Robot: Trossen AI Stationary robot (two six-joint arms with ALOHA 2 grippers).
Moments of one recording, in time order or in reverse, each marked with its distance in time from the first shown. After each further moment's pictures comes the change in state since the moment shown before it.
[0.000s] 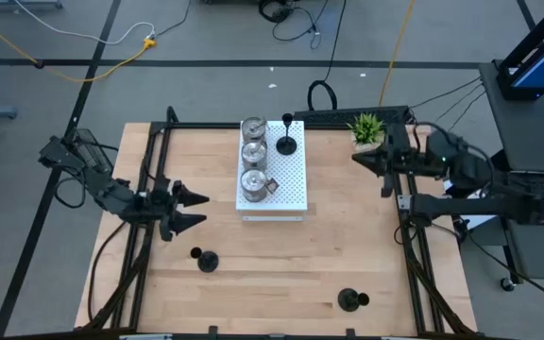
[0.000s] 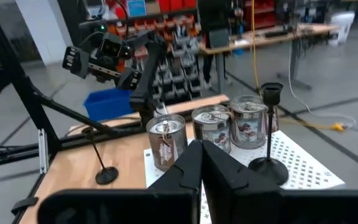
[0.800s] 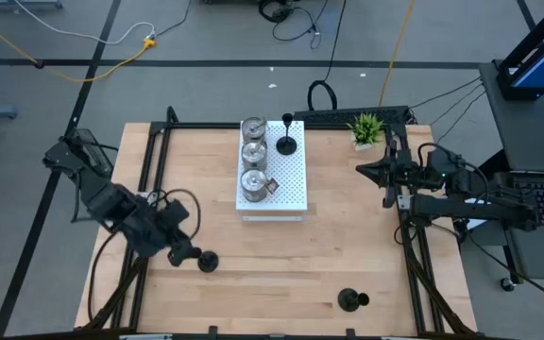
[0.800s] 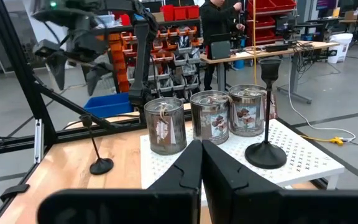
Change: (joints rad) left arm -0.109 0.496 0.668 -1.087 0.370 -0.837; right arm 0.002 -0.215 -0.285 0.126 -0.002 -0.037
